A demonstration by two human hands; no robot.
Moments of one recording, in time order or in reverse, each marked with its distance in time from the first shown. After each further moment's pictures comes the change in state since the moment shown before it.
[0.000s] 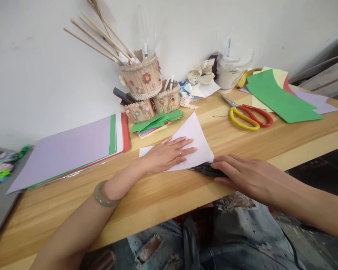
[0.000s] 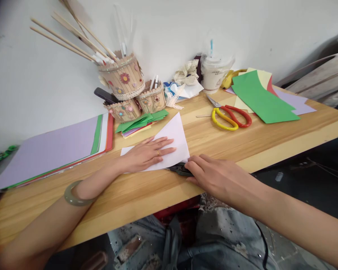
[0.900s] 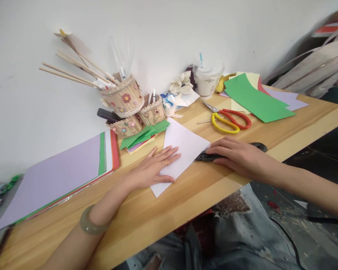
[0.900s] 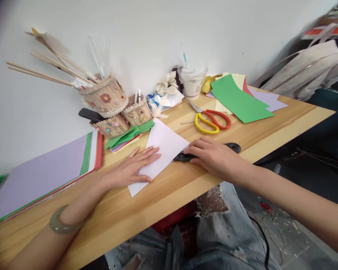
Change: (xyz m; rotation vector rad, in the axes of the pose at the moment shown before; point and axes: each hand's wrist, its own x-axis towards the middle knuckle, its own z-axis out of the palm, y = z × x) left_hand -0.001 0.001 -0.007 -0.083 -0.045 -0.059; right_hand -0.025 0.060 0.023 0.232 0.062 0.202
